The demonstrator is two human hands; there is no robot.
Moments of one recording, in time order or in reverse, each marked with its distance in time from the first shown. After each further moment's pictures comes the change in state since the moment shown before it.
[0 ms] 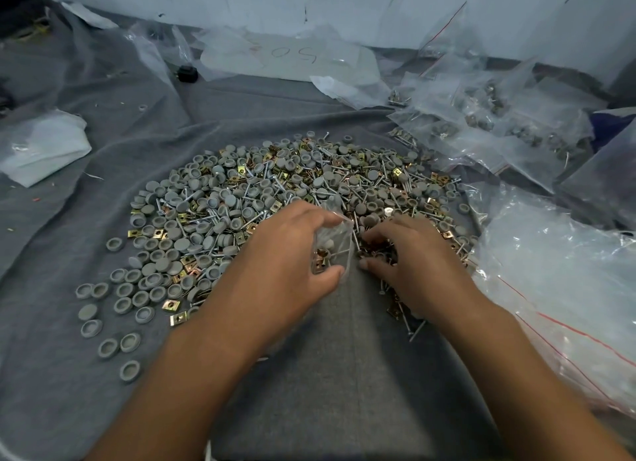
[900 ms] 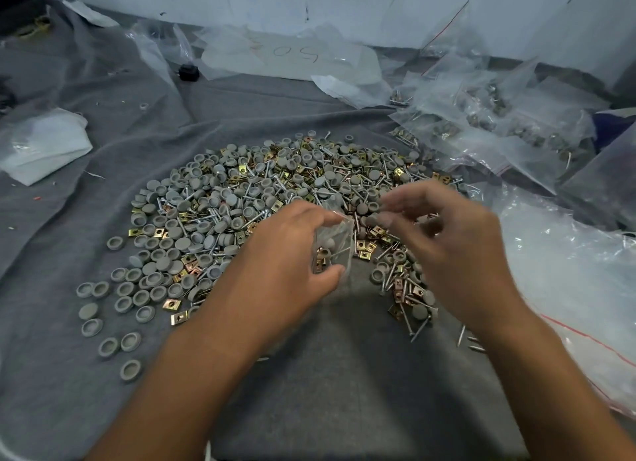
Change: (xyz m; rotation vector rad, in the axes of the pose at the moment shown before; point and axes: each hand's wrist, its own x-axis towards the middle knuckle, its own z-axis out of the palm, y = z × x) left_hand 0.000 0.000 0.000 -0.012 0.005 0.010; right_hand -0.012 -0.014 -0.033 0.522 0.393 -0.200
